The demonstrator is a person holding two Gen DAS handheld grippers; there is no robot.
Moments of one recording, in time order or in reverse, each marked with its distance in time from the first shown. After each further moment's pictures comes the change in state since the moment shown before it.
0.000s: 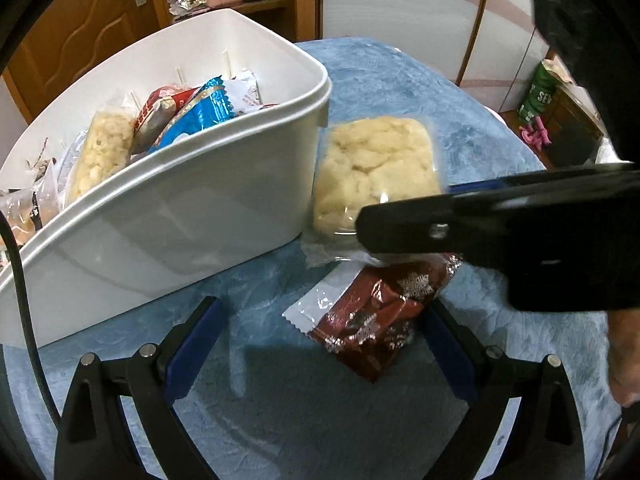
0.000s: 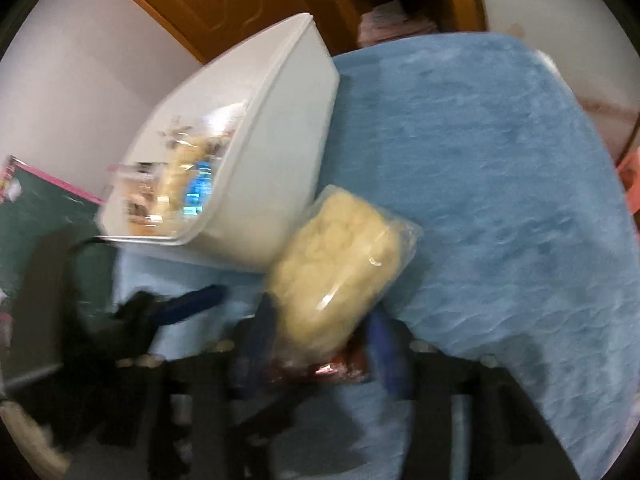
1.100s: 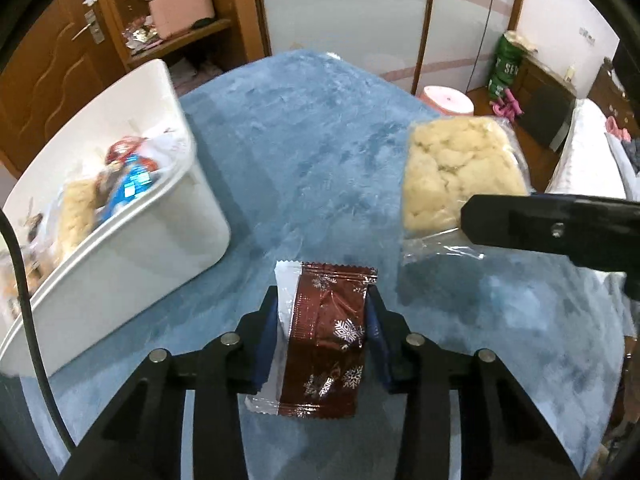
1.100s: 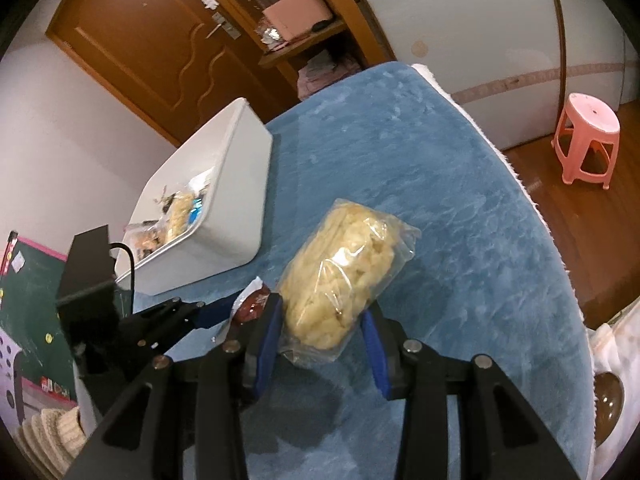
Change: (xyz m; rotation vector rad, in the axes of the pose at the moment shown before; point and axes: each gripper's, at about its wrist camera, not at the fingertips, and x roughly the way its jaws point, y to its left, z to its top) left arm -0.031 -0.056 0.008 0.139 -0.010 -0.037; right arm -0.097 -0.032 -0.073 0.198 -0.221 -0.061
